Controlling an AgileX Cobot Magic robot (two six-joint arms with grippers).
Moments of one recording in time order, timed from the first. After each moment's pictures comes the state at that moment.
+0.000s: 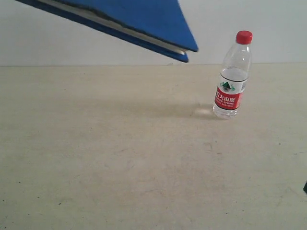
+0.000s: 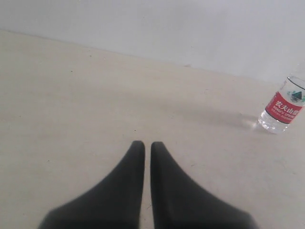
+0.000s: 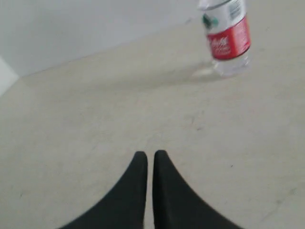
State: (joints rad) left arm 0.13 0.38 0.00 -1.74 0.28 1.52; right arm 0.34 0.03 0.00 0.34 0.33 0.13
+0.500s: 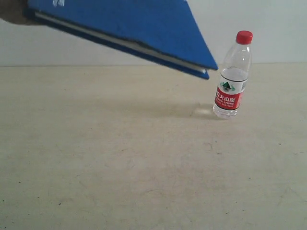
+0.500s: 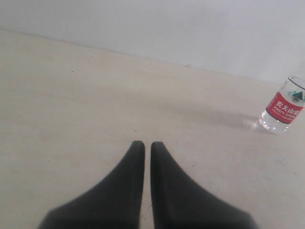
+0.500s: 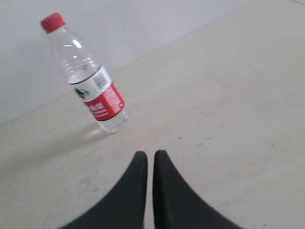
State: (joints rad) left arm 0.13 0.38 0.00 -1.74 0.28 1.52; right arm -0.14 0.00 0.00 0.33 0.35 0.13
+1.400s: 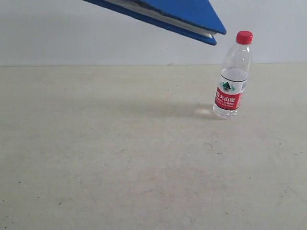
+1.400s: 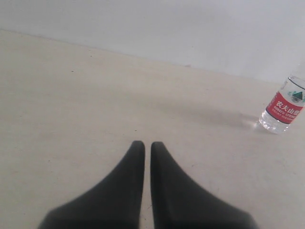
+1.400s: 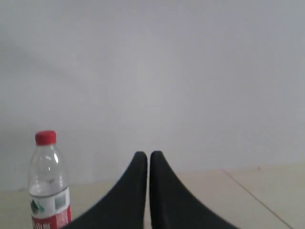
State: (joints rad) left arm 0.13 0.38 0.00 -1.74 0.28 1.52; right arm -0.21 0.00 -0.01 -0.23 -0.12 0.29
